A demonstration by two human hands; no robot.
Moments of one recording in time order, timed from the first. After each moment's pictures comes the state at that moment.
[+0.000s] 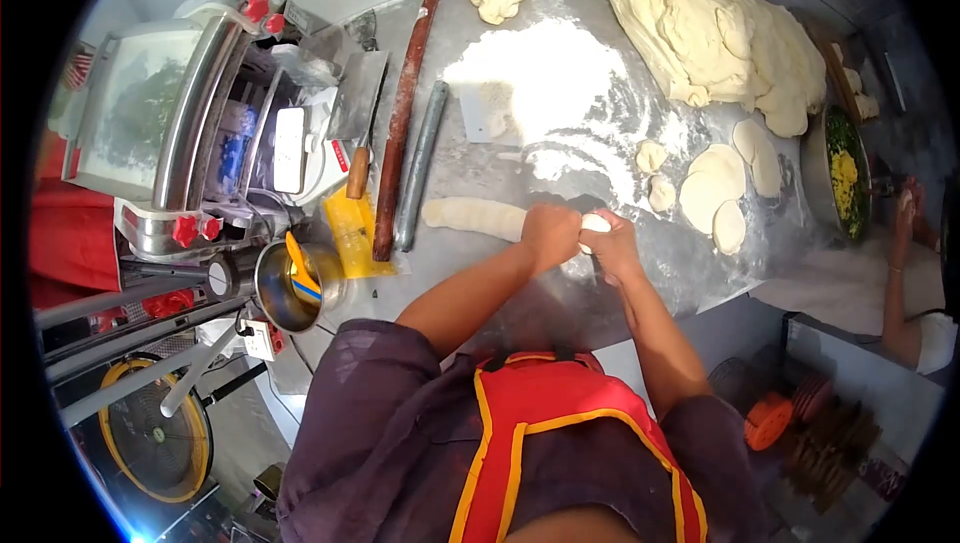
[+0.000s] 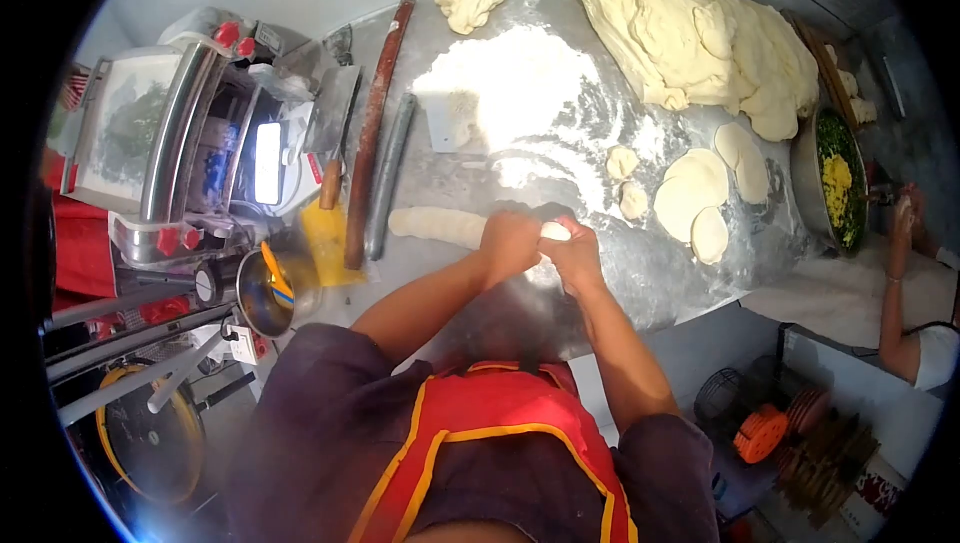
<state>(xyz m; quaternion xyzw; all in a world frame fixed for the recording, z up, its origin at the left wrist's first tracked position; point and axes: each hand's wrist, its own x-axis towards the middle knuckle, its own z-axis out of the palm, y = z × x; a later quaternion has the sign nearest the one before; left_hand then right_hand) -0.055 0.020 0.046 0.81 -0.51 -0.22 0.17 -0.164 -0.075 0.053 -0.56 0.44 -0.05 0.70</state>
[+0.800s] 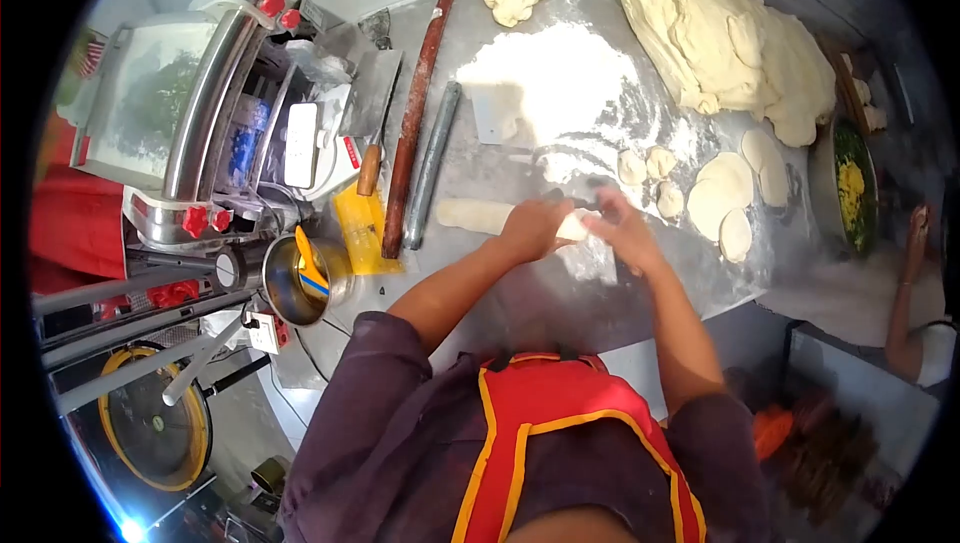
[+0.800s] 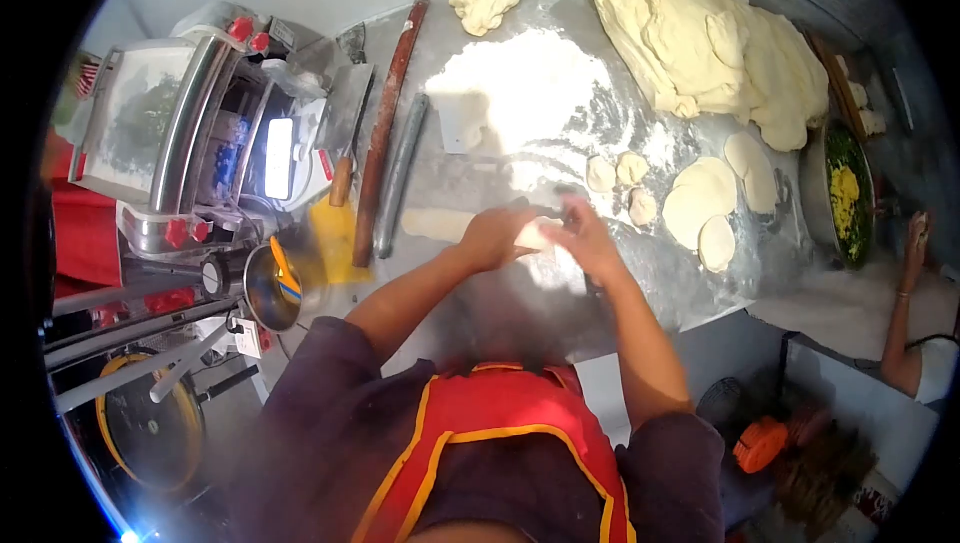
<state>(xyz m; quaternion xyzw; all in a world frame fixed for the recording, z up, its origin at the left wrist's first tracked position) -0.026 0.053 0.020 0.77 -0.54 -0.23 0.26 -0.154 -0.105 0.070 -0.73 0.33 0.01 0.60</state>
